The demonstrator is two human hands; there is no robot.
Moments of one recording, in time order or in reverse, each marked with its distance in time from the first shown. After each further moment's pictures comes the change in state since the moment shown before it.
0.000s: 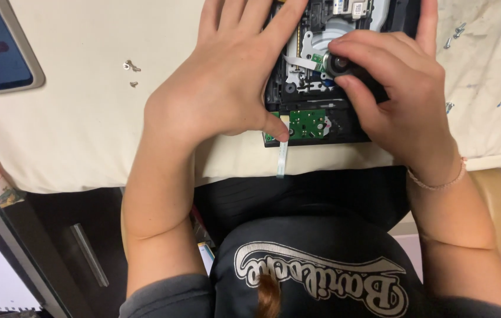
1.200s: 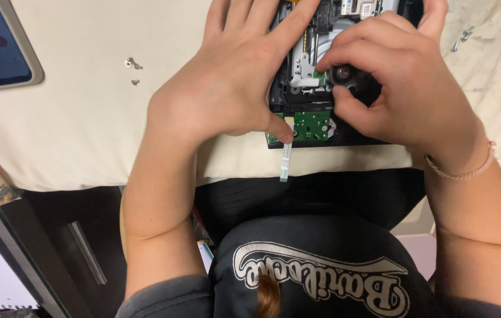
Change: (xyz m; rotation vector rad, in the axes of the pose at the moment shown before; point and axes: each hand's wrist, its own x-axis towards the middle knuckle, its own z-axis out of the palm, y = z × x) left_hand 0.001 -0.001 0.001 -0.070 -0.035 -0.004; right_hand 0.024 0.006 -0.010 -0.069 -0.216 -0.073
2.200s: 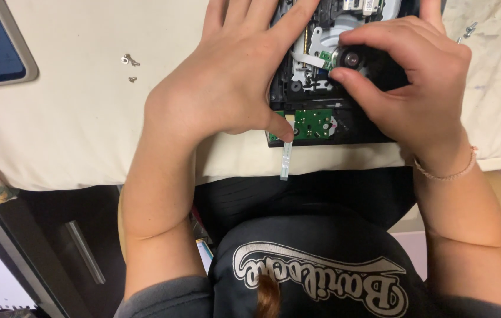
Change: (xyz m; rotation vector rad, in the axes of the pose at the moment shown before) left_hand -0.001 -0.002 0.001 -0.001 0.038 0.027; right_hand -0.011 -0.002 0.011 0.095 0.283 -0.014
